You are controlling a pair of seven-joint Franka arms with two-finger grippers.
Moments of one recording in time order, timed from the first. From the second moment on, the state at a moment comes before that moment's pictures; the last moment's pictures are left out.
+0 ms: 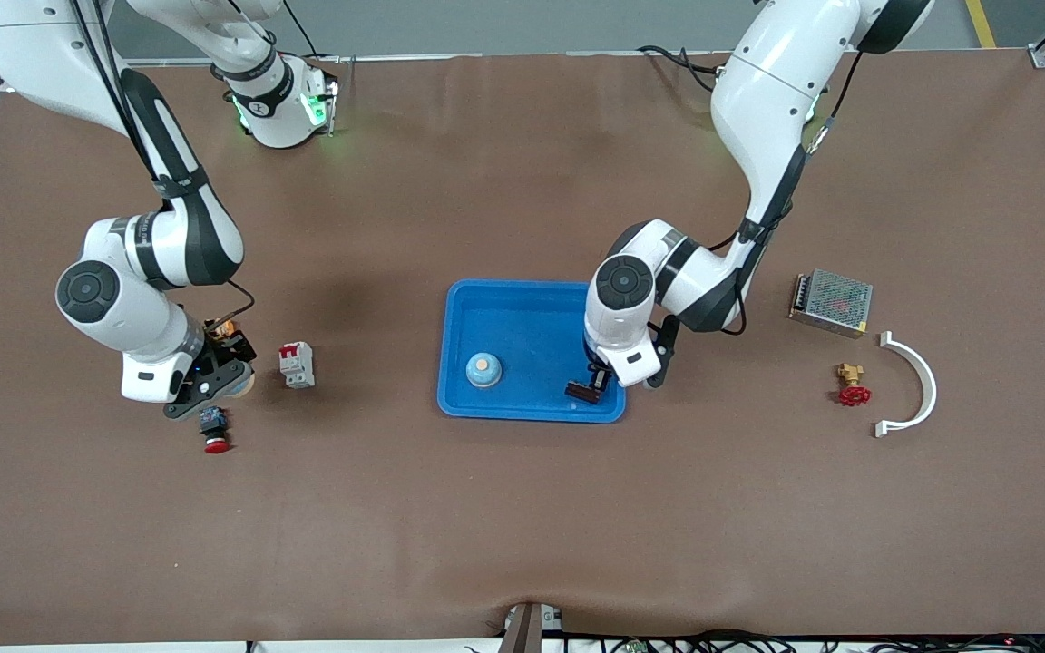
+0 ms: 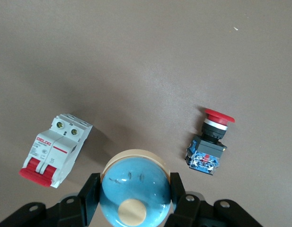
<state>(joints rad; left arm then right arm) -0.53 0.71 -0.10 -1.62 0.15 2.32 -1.89 -0.03 0.37 0.08 -2.03 -0.10 2.44 -0.55</state>
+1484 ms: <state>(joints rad) -0.39 0.56 -0.10 -1.58 0.12 1.98 -1.19 -0.06 0.45 0.08 -2.11 -0.10 2.64 -0.60</state>
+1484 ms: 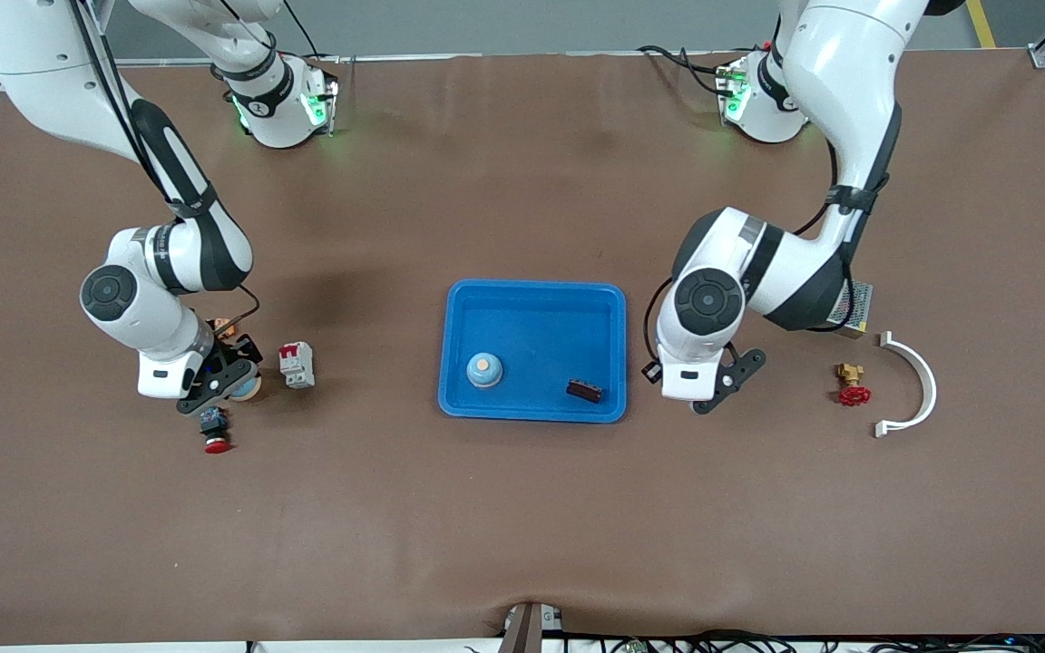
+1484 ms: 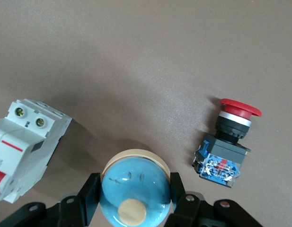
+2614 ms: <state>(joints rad) -0.12 0.45 -0.10 -1.70 0.12 2.01 -0.55 -0.06 0.48 0.08 -2.11 -0.10 2.67 -0.60</state>
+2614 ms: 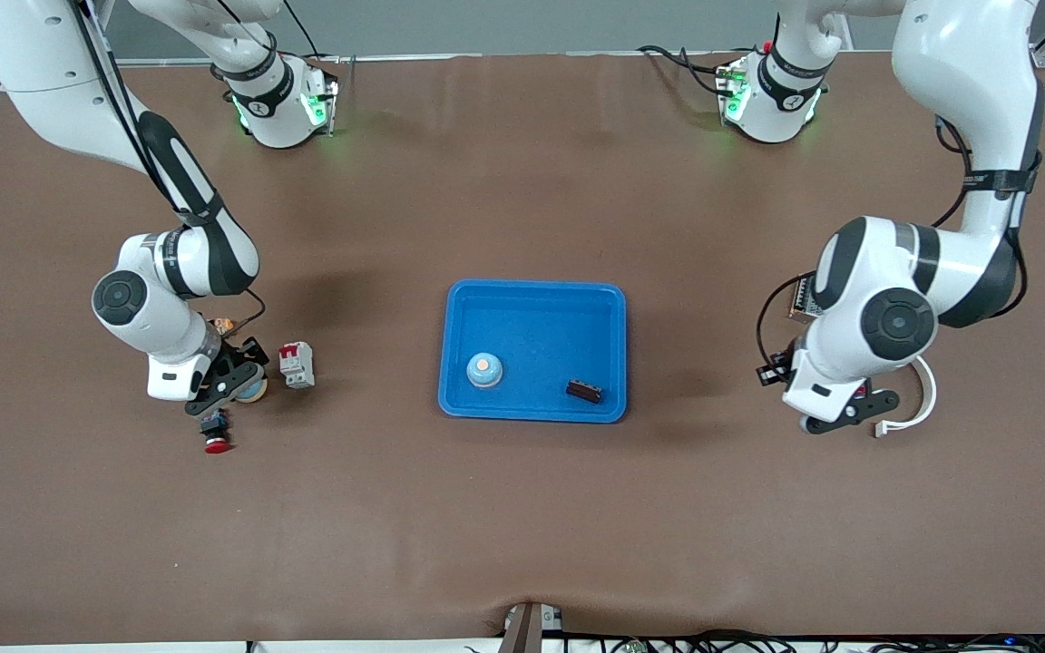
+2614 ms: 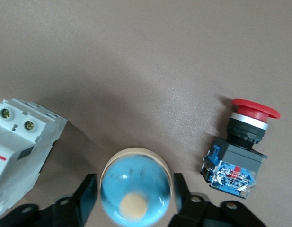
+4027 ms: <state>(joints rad) 0.02 0.67 -0.09 -1.47 0.12 2.13 -0.30 -0.03 0.38 0.11 -1.71 0.03 2.02 -0.38</state>
